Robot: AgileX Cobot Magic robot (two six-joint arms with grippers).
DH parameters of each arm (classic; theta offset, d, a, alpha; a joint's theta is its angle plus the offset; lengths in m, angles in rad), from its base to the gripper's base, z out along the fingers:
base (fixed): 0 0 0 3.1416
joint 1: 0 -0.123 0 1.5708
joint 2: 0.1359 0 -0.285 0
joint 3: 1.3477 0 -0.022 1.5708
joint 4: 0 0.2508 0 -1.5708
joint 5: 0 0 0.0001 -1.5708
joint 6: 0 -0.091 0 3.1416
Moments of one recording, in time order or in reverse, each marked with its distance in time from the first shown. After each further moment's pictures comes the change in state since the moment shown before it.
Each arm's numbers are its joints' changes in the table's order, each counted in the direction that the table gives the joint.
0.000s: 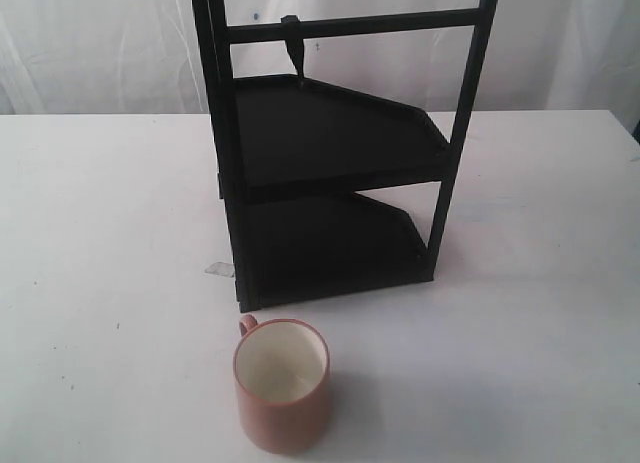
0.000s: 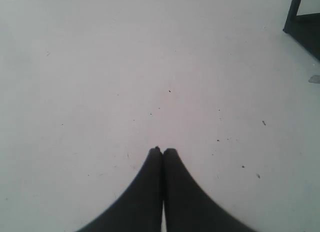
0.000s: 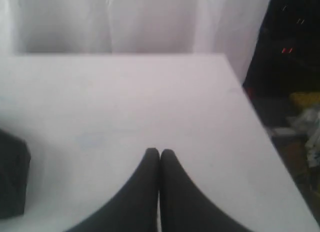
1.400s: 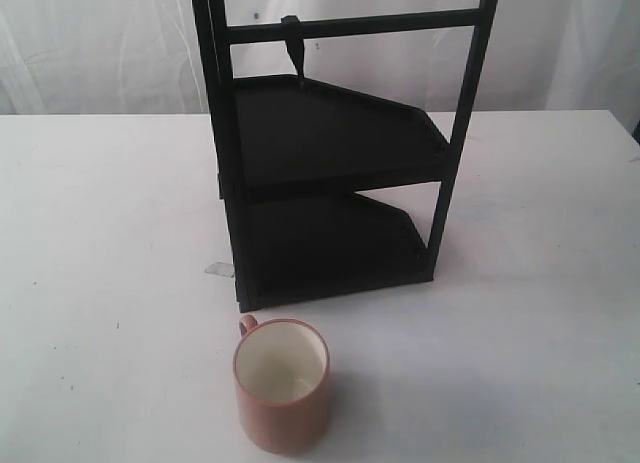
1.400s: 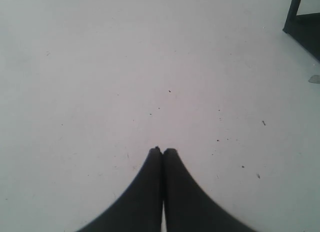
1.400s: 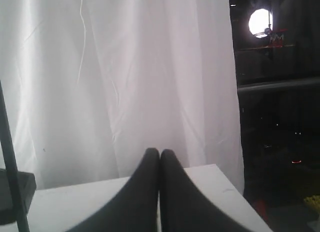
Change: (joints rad) left arm 0.000 0.000 0.000 0.000 0.000 0.000; right arm 0.000 -0.633 0.204 0.021 -0.076 -0.089
